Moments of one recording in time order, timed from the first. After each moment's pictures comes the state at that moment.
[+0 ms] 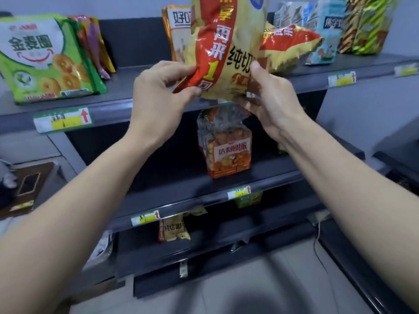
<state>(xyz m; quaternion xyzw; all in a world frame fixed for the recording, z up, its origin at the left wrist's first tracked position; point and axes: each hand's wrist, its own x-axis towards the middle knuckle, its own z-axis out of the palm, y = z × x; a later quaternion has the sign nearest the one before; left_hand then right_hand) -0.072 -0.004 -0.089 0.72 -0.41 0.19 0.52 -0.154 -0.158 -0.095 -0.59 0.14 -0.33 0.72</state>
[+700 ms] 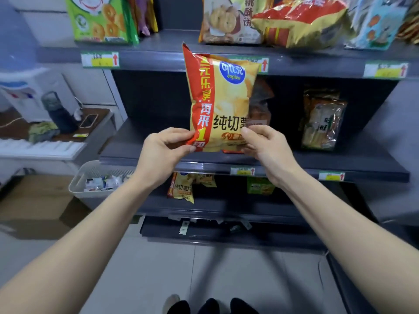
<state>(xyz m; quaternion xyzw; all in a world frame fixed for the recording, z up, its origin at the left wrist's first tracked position) -0.183 0.013 -0.215 0.79 -0.22 0.07 0.57 -0.231 -0.195 -0.215 -0.71 0.14 -0.14 0.68</state>
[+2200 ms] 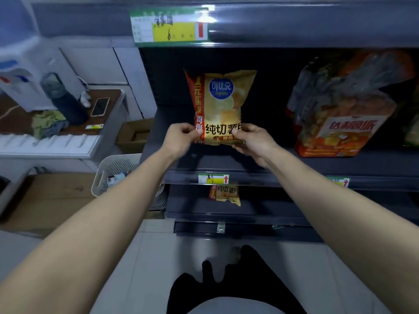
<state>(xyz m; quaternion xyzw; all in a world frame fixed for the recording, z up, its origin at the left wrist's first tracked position) 0.111 0.130 -0.323 0.83 -0.09 -0.10 0.54 0.051 -0.046 -0.325 -0.65 0.24 0.01 0.72</state>
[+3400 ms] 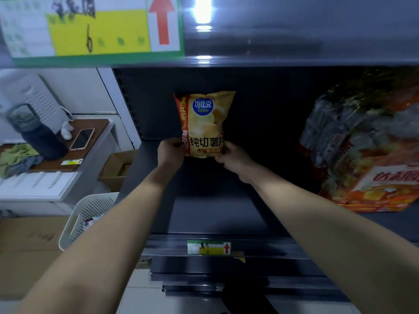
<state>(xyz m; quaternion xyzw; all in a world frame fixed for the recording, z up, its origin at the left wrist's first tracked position) 0.278 0.077 -0.399 0.86 -0.02 0.01 0.51 0.196 -0.071 -0.379 -0.80 0.18 0.04 0.58</state>
